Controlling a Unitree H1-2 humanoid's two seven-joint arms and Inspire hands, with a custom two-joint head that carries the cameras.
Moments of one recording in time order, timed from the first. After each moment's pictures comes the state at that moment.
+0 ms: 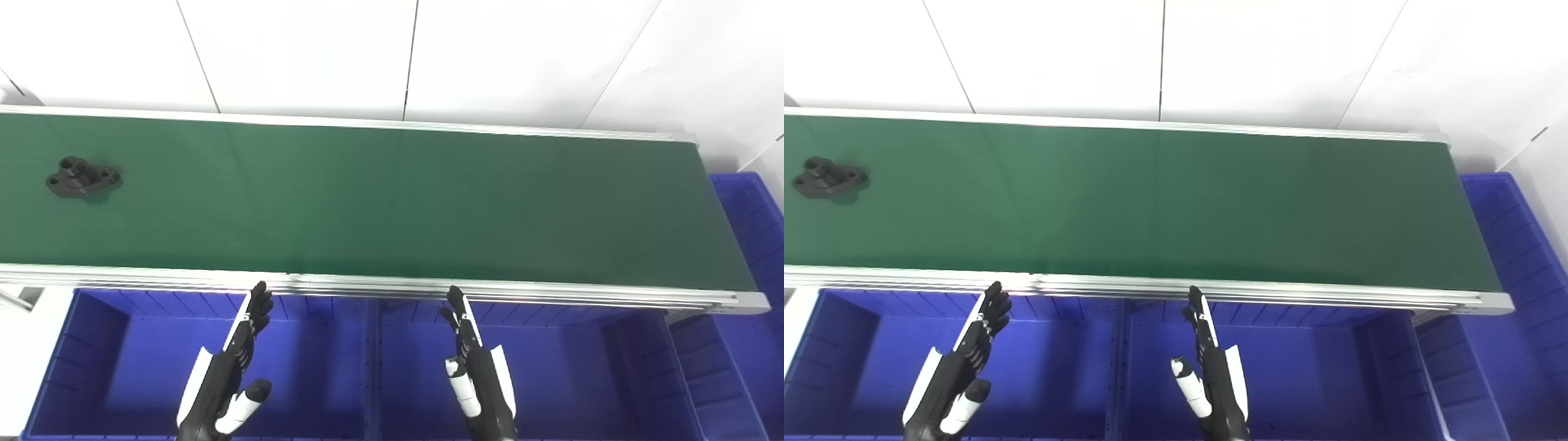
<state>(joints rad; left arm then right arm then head) 0.55 0.11 -0.16 -0.15 0.11 -0.36 -0.20 0.55 0.06 0.30 0.00 -0.21 -0.38 -0.14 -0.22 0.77</state>
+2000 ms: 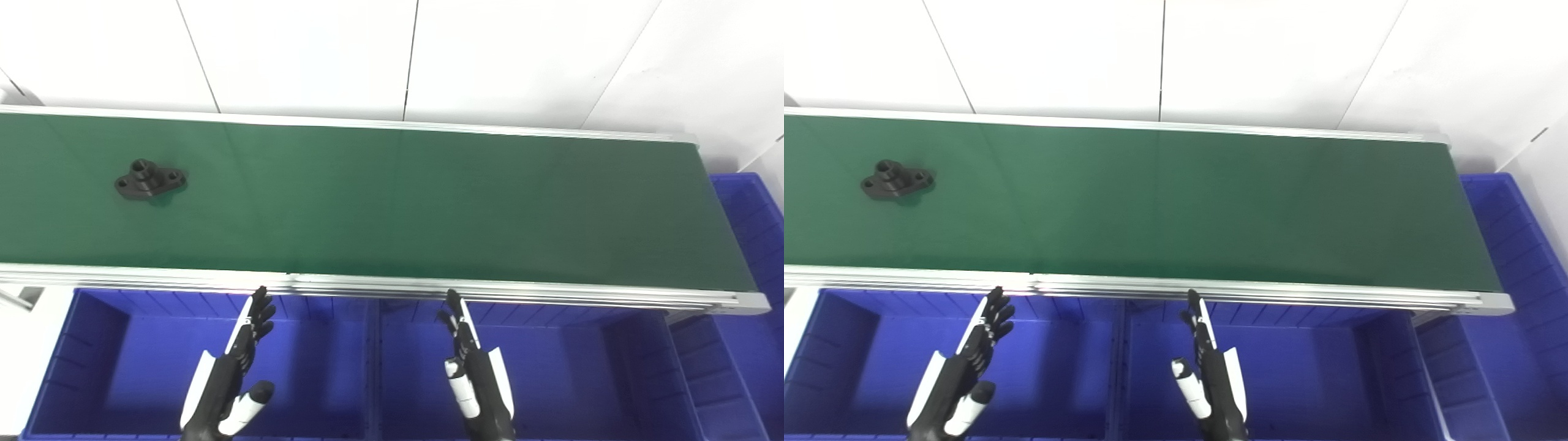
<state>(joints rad) 0.53 0.09 -0.17 -0.05 0.15 -0.41 -0.17 0.53 0.05 0.28 0.05 -0.18 -0.42 -0.13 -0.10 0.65</state>
